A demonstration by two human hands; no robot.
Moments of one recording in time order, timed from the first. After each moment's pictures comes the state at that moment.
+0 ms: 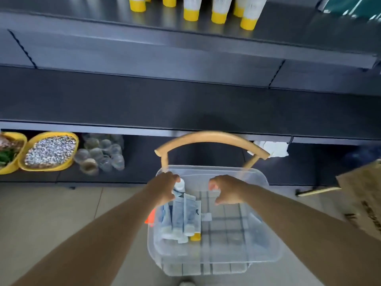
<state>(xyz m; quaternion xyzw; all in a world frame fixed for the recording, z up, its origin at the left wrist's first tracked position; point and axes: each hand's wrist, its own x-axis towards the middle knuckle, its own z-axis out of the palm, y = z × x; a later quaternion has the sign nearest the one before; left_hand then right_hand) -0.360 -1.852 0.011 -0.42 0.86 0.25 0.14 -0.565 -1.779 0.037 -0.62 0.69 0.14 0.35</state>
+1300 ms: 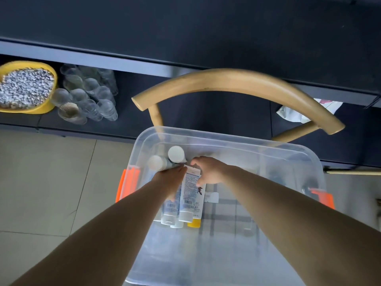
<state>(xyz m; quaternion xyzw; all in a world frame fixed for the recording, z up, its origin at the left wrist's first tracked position) -0.412 -1.853 -0.177 -0.39 0.82 0.27 0.31 -0.566 -1.845 -0.188 -0.62 0.63 0.15 0.44</state>
